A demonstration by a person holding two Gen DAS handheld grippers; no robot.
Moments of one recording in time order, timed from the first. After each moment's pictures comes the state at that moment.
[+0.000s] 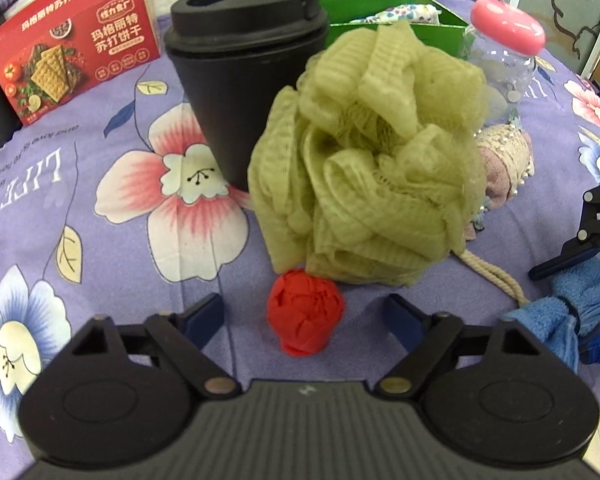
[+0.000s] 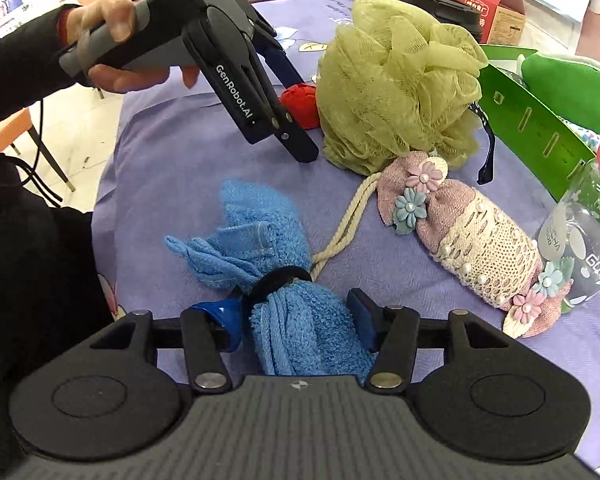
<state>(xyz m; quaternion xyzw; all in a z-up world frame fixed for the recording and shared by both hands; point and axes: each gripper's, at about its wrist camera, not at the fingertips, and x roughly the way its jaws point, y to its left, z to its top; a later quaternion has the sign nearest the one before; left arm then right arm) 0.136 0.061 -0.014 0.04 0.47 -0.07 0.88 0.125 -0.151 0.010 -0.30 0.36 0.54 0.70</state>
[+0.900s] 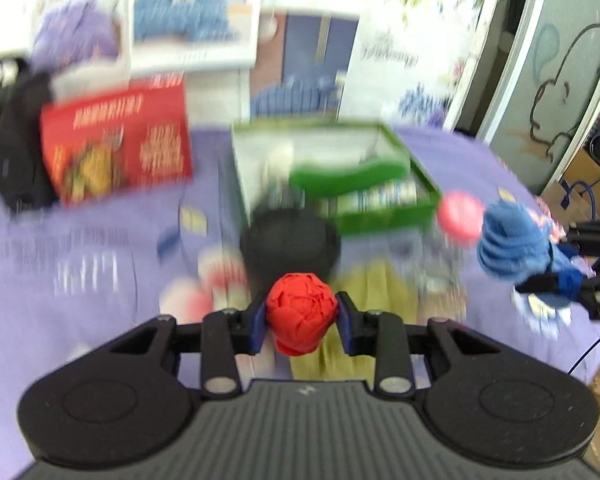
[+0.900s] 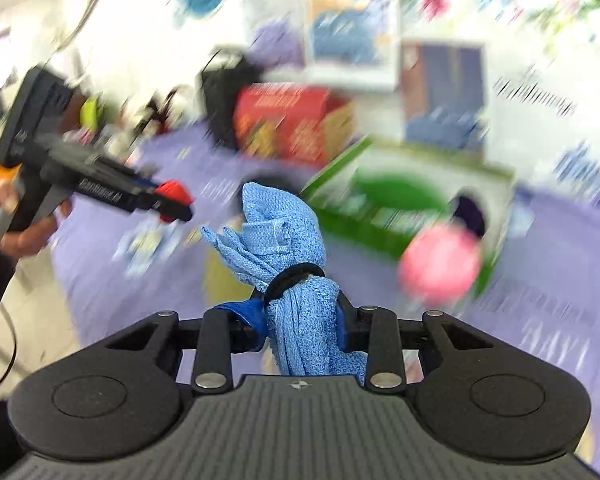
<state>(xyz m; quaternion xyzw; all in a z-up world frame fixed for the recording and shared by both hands) 0.138 0.099 0.129 -0.03 0.37 -0.09 0.93 0.160 -0.180 0.143 -0.08 0.30 0.40 0.86</state>
